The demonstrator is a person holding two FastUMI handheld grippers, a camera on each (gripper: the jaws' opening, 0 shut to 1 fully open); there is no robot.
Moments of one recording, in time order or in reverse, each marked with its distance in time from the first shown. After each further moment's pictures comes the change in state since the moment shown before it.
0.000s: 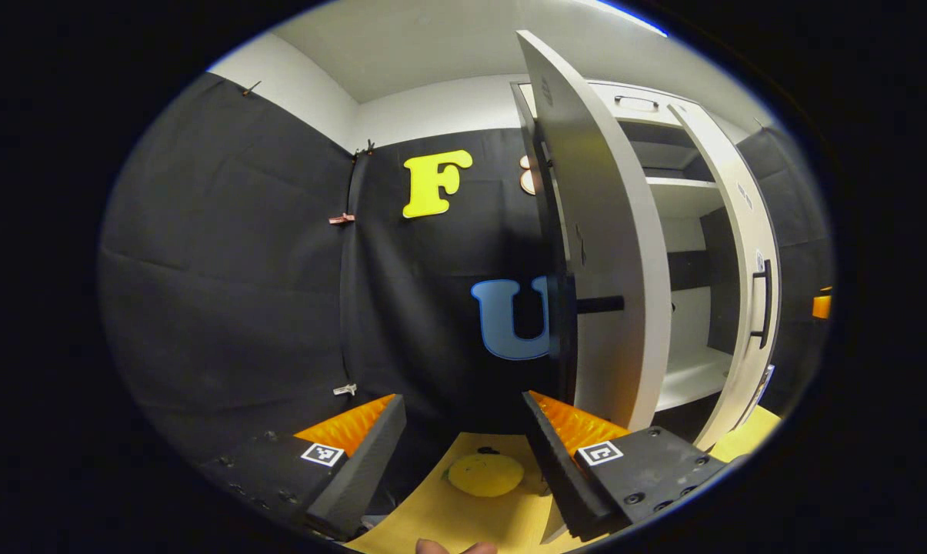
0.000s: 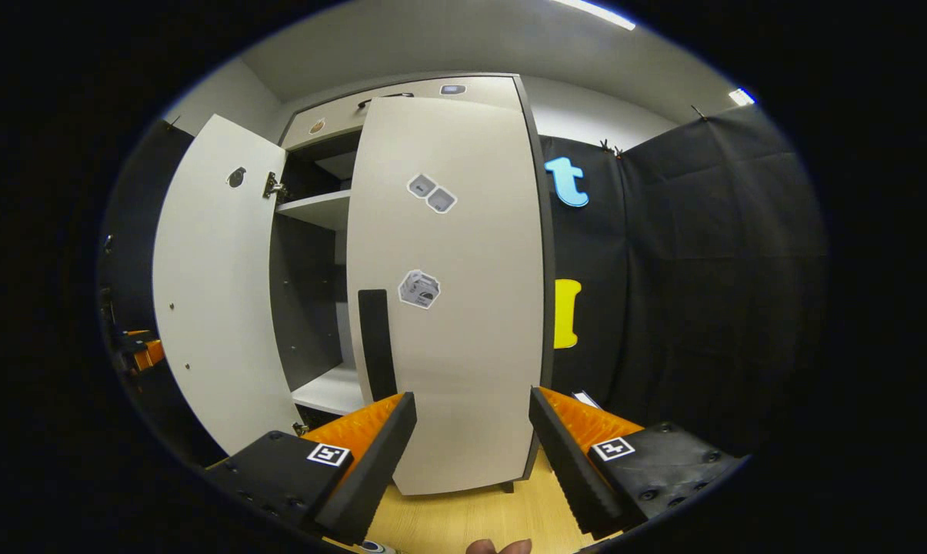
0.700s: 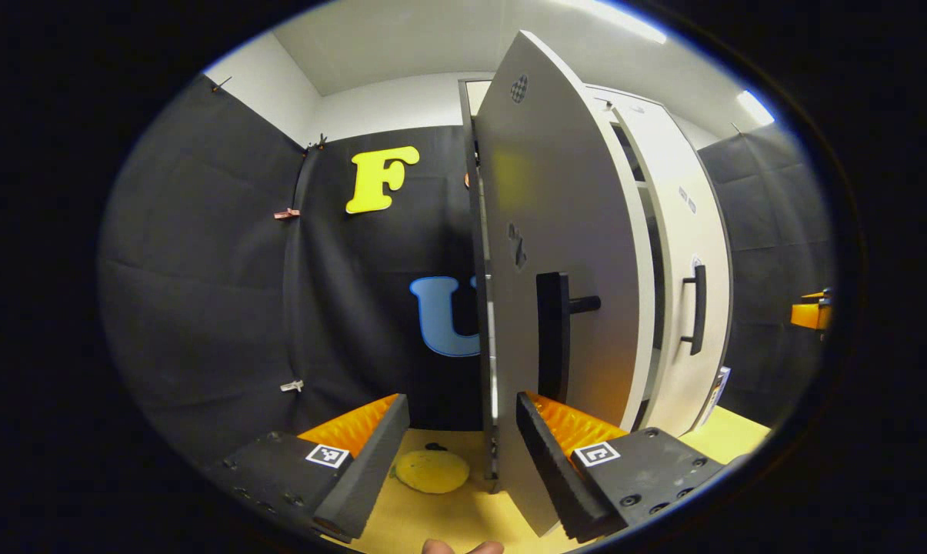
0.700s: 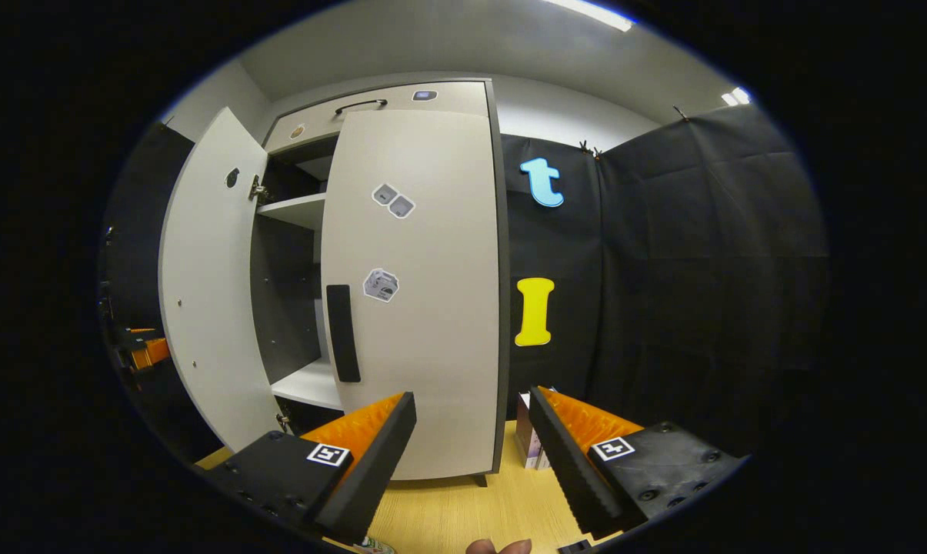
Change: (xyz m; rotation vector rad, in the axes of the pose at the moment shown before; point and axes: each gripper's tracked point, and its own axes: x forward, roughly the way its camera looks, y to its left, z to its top) left arm -0.024 -0.085 0.007 -0.027 0.024 -0.192; right arm -0.018 -0.041 0.003 -0.002 -0.002 -0.049
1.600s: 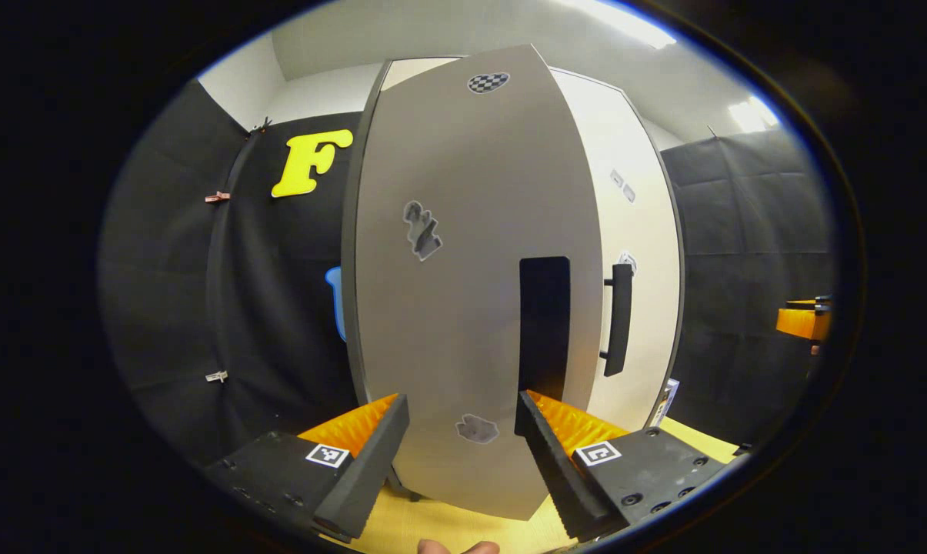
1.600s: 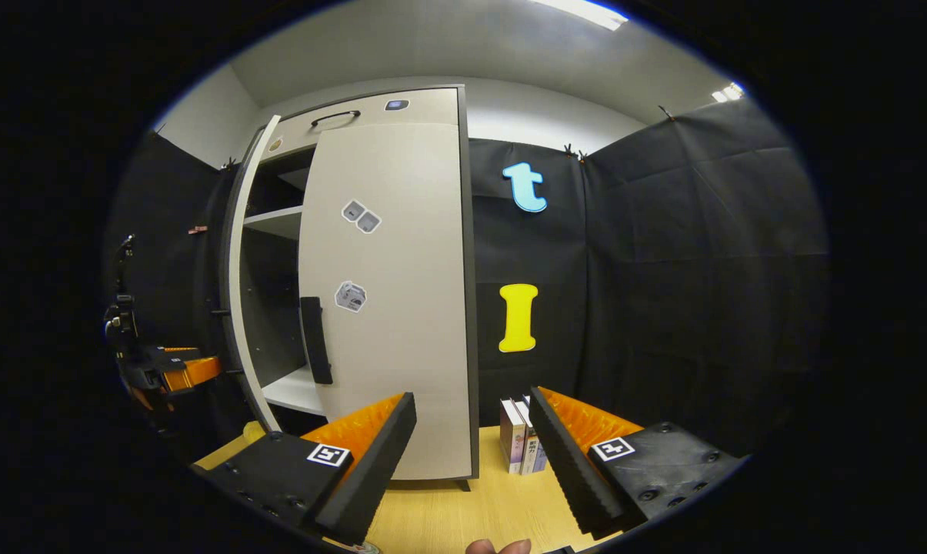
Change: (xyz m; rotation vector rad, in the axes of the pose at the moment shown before) left arm 0.054 -0.130 -0.001 -0.031 0.027 -0.193; right arm -0.002 -0.043 0.014 0.018 -0.022 -0.032
